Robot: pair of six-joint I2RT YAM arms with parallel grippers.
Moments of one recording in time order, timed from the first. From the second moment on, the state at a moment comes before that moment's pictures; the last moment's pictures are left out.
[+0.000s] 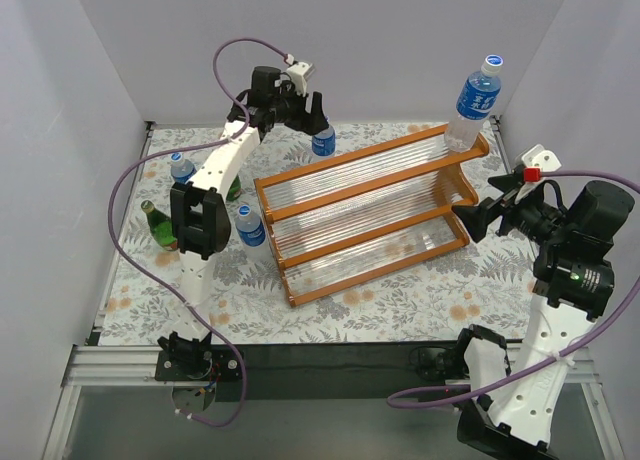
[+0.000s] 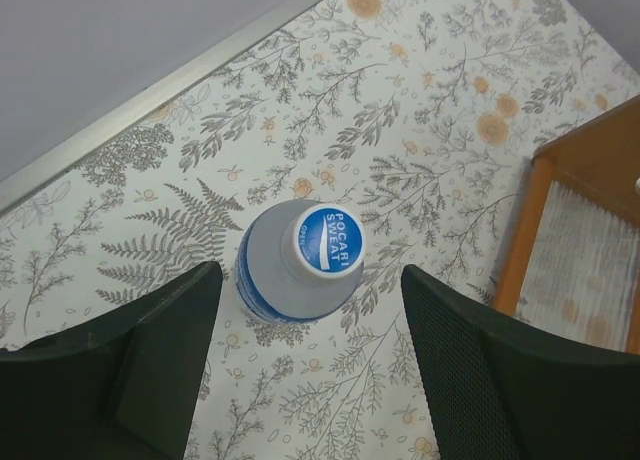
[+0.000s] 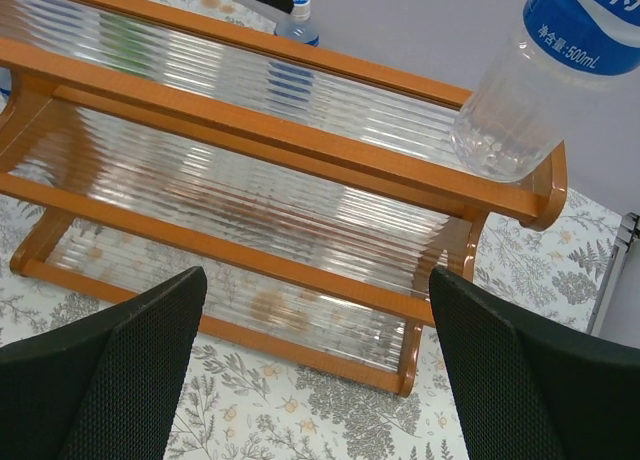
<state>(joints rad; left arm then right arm) -0.33 2.27 2.25 -0.43 0.50 -0.01 -0.39 0.77 1.25 -0.80 -1.01 -0.38</state>
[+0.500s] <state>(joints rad) -0.38 2.33 2.25 -0.38 0.37 0.03 -0.39 0.76 1.18 -0.80 -1.04 -0.40</state>
